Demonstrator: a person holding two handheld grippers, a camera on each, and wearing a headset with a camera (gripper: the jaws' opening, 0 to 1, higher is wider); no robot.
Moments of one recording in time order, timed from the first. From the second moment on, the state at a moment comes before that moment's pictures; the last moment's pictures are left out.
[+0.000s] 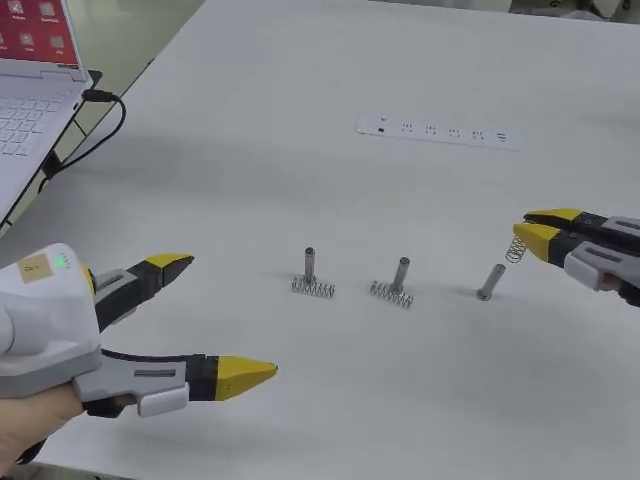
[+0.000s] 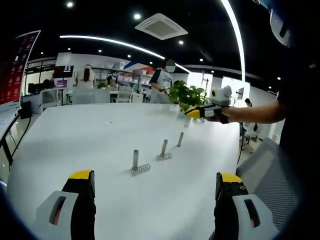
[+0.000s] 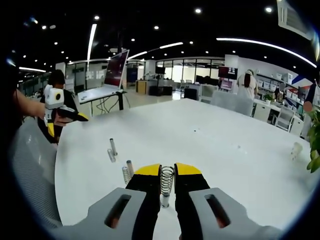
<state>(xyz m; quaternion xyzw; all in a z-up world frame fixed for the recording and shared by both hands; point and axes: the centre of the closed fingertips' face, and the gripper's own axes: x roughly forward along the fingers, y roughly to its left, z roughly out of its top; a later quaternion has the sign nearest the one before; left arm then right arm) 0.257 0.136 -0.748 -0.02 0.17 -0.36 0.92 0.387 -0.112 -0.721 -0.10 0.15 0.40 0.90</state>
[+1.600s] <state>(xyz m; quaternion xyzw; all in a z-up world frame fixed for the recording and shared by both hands) 0.254 0.137 -0.751 -0.03 0.17 -0.35 0.92 0.394 -0.111 -0.749 -0.09 0.17 0.39 0.90</state>
